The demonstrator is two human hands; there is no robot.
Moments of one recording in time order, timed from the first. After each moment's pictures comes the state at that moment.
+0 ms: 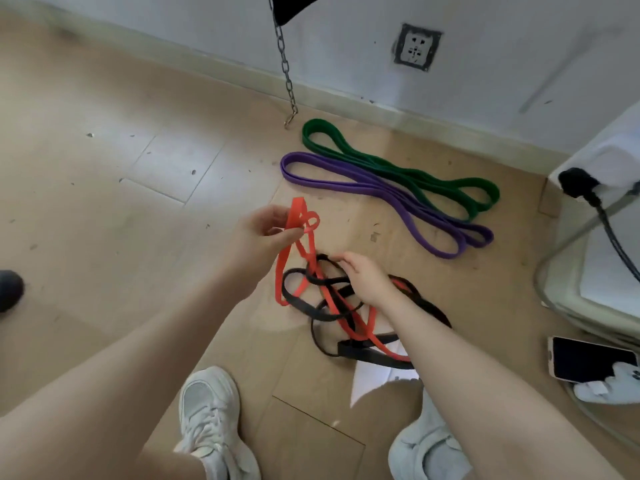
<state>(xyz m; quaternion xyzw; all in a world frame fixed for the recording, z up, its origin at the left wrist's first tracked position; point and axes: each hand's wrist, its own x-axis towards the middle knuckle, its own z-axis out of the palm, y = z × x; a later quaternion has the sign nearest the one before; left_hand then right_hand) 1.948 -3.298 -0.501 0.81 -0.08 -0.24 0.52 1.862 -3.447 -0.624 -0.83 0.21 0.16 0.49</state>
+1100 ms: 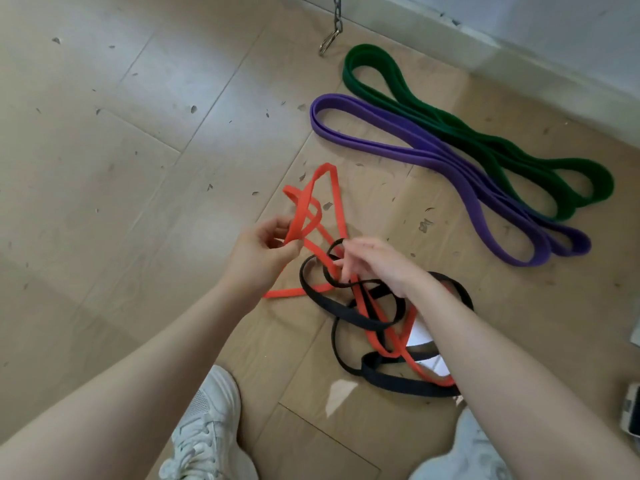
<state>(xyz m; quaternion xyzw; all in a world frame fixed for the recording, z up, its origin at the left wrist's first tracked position) 1.992 -3.269 -0.620 0.79 0.05 -0.28 0.54 1.936 -3.448 -0.696 -0.63 0.19 0.31 0.69</state>
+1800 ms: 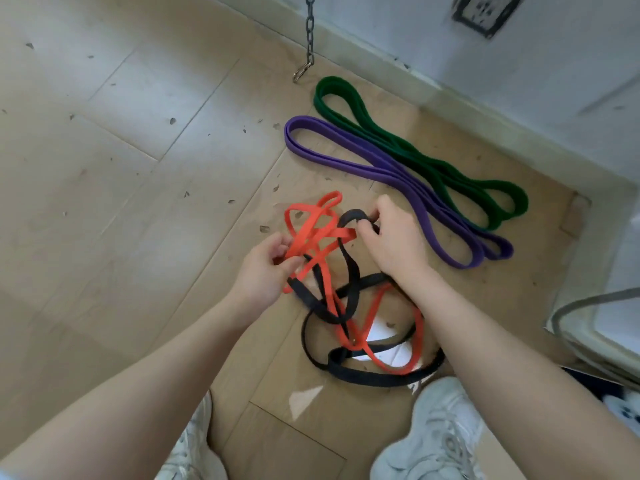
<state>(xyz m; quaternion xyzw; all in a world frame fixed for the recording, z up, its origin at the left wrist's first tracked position) 1.959 -3.283 -0.613 0.80 0.01 -0.34 0.50 1.931 -3.470 -0.609 -0.93 0.24 0.05 0.27</state>
